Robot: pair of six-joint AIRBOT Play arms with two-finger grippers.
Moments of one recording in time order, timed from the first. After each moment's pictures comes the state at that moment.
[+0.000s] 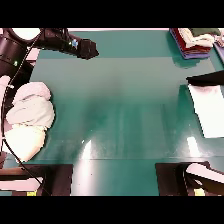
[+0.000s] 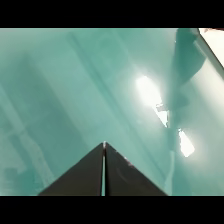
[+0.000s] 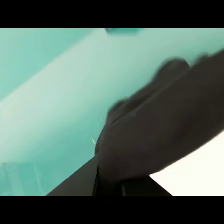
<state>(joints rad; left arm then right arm) -0.36 -1.45 1.83 1.07 -1.10 -1.44 -0.86 -1.23 1.48 -0.89 1.26 1.38</state>
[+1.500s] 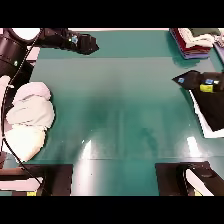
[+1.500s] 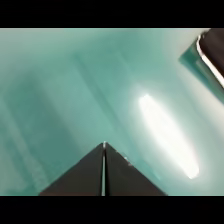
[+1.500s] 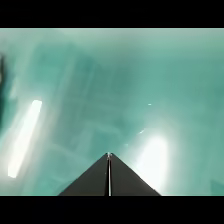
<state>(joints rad) -0.36 -1.45 1.83 1.07 -1.00 -1.43 -0.07 -0.82 1.07 -0.87 1.16 1.37</state>
